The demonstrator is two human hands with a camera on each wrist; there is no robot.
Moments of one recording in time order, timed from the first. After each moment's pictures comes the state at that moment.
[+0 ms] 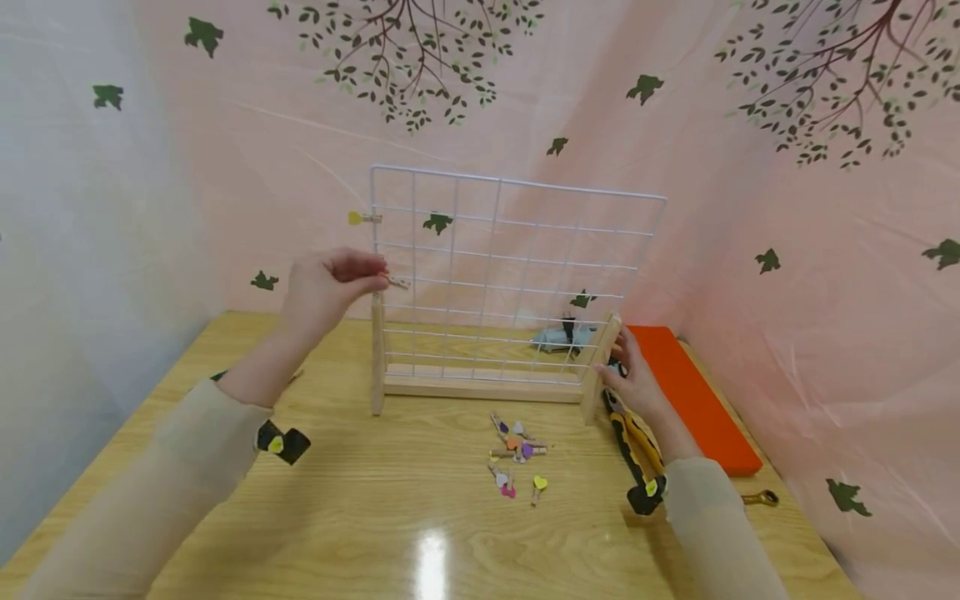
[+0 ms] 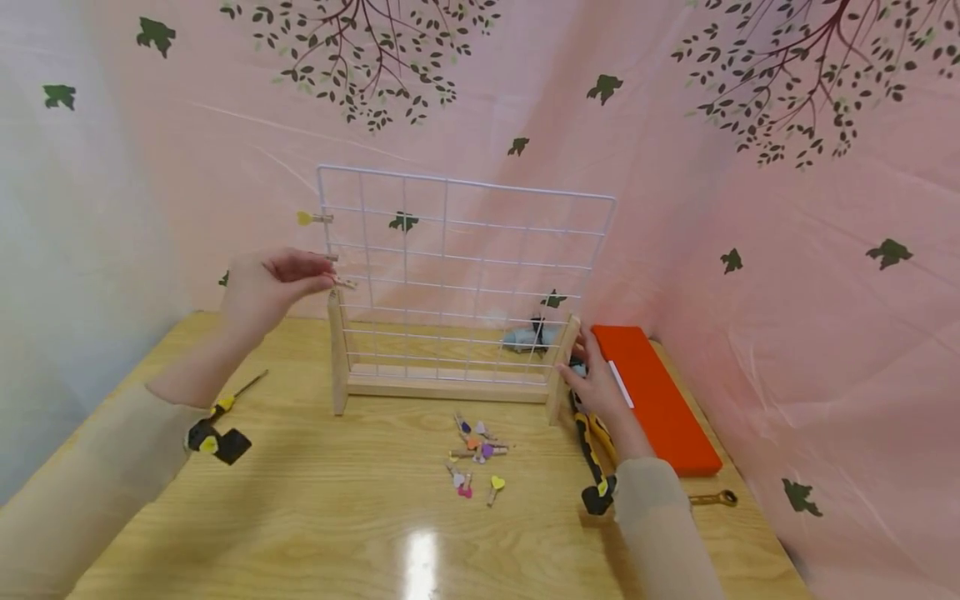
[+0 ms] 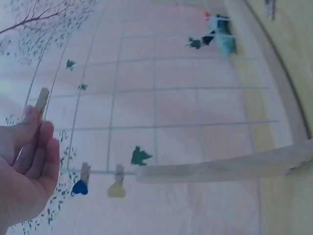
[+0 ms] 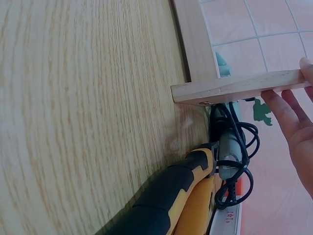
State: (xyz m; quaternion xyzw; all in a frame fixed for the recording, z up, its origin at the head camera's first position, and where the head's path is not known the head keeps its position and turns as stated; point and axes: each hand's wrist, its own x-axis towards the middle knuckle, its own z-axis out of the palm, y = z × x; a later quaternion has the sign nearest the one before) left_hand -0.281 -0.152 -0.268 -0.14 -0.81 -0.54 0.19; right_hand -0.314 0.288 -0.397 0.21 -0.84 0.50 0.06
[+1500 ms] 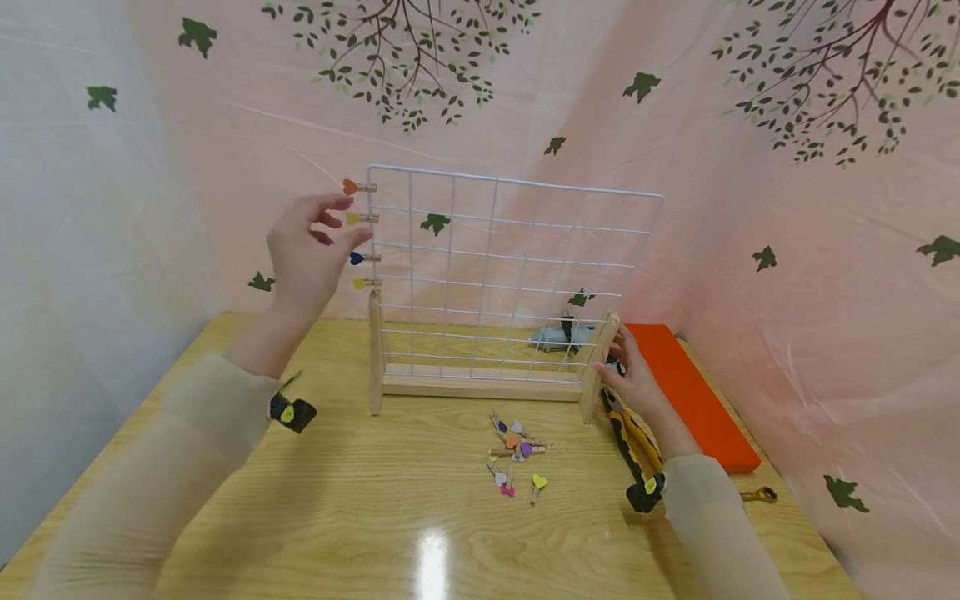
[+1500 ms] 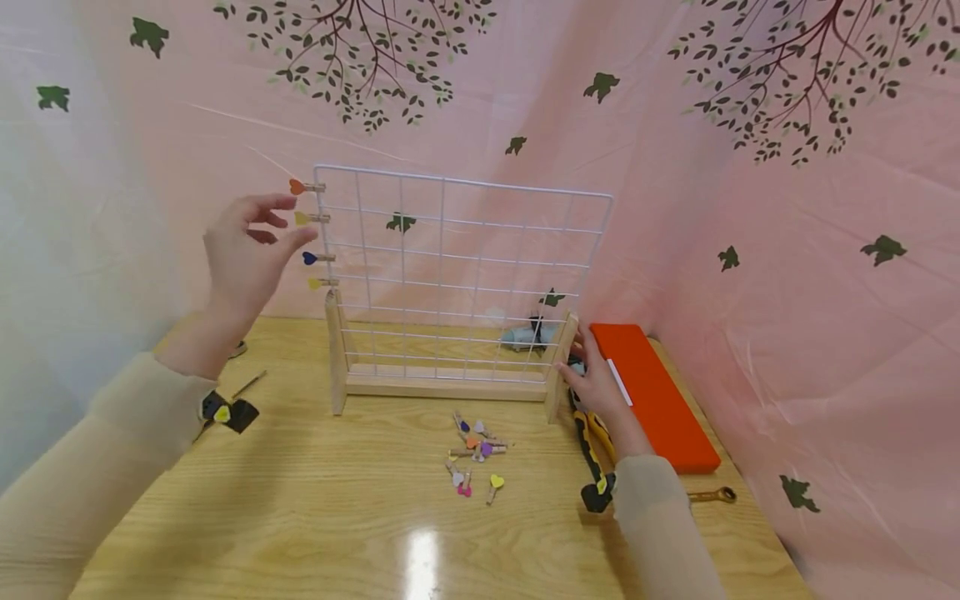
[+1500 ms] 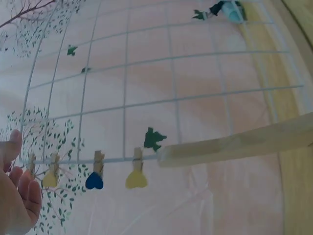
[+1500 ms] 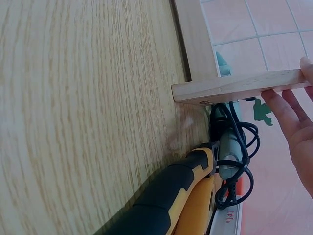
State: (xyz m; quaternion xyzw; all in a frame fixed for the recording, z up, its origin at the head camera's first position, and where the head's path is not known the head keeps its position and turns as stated) left_hand -0.297 -0.150 -0.240 -0.10 -0.78 -0.46 0.40; right_hand -0.329 0.300 -0.416 0.21 -0.84 0.50 0.06
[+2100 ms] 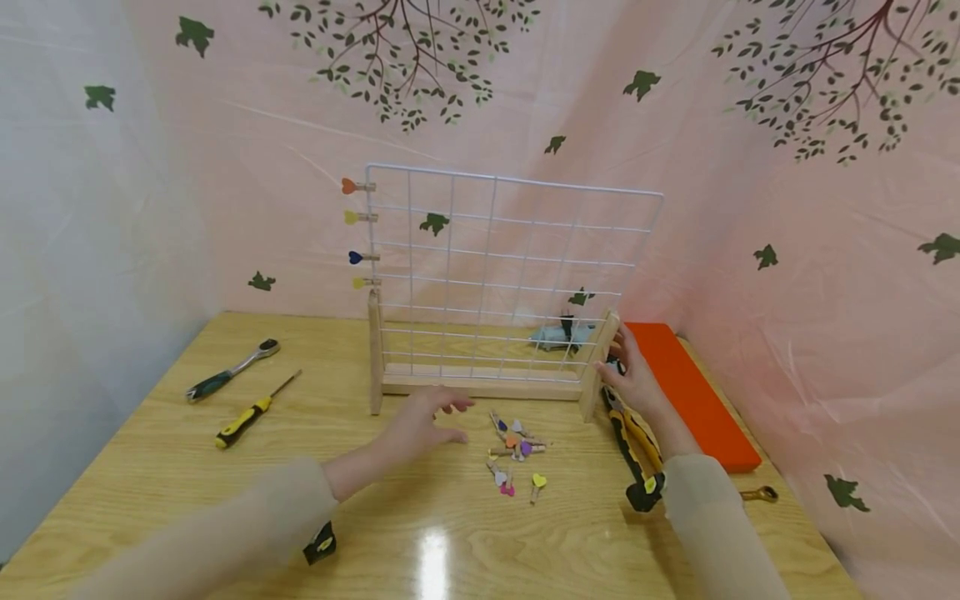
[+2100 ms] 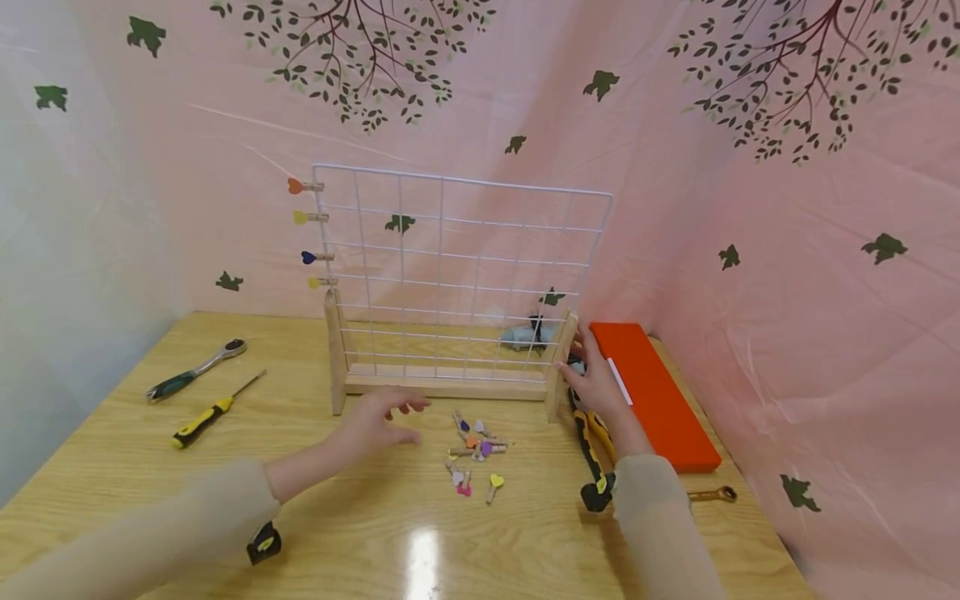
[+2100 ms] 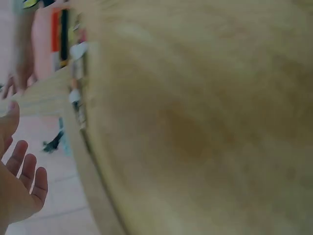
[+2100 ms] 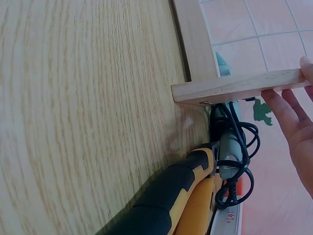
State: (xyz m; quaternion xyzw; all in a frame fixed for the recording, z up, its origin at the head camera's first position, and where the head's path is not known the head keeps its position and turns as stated) left_hand -0.255 -0.069 -0.425 -0.32 -0.86 -0.38 0.09; right_hand -0.309 0.282 -0.391 0.20 -0.84 0.51 0.06
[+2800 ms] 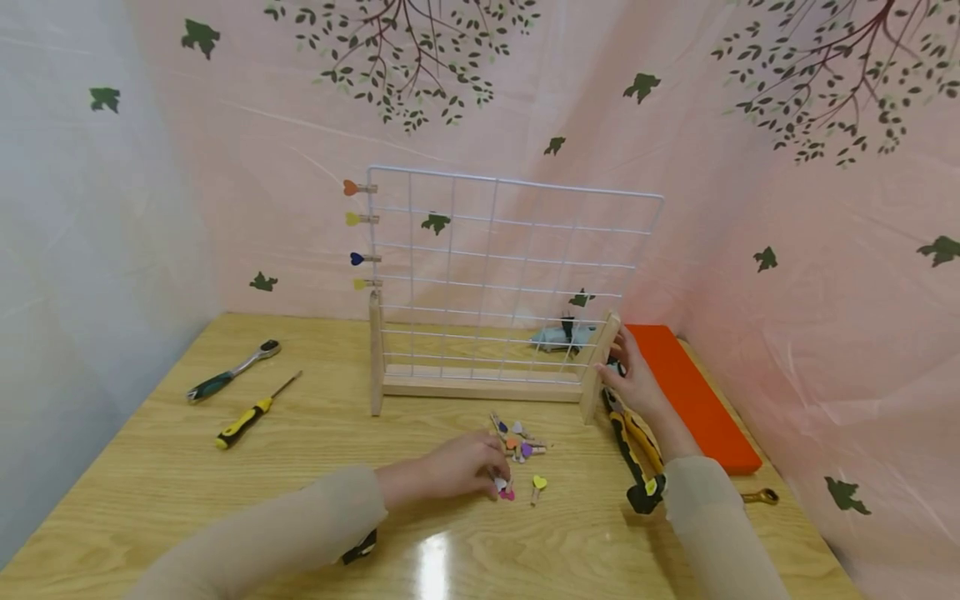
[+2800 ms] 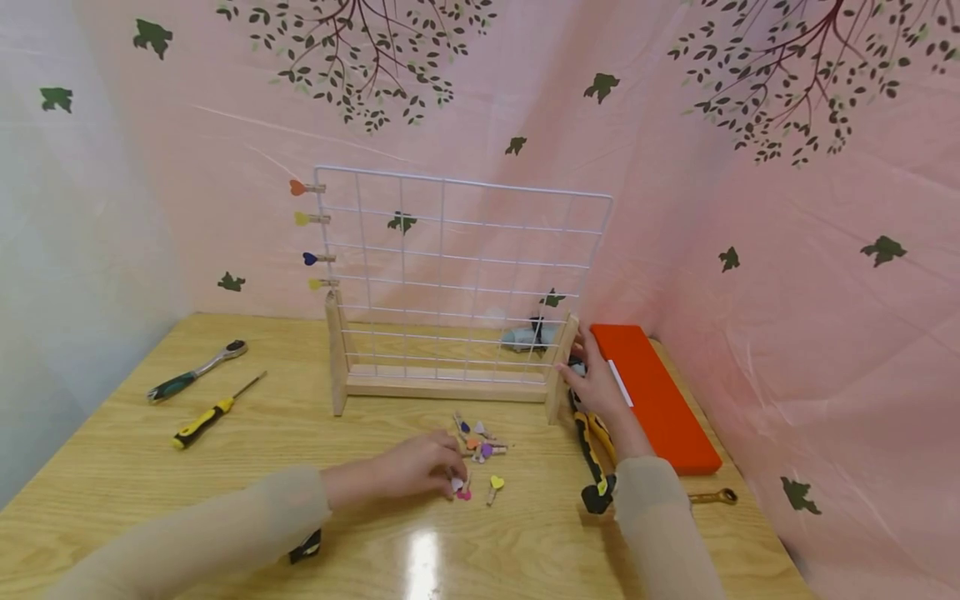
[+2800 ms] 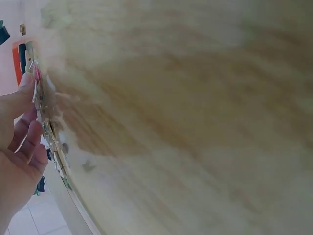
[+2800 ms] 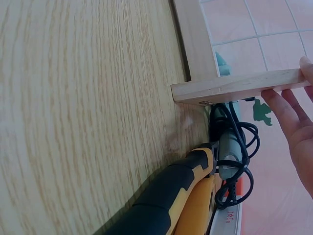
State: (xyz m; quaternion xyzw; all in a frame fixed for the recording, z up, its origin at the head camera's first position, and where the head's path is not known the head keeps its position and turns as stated) left_hand -0.240 -0.016 -0.457 -0.50 -0.85 -0.19 0.00; right_hand -0.308 0.287 -0.392 0.21 -0.83 0.51 0.05
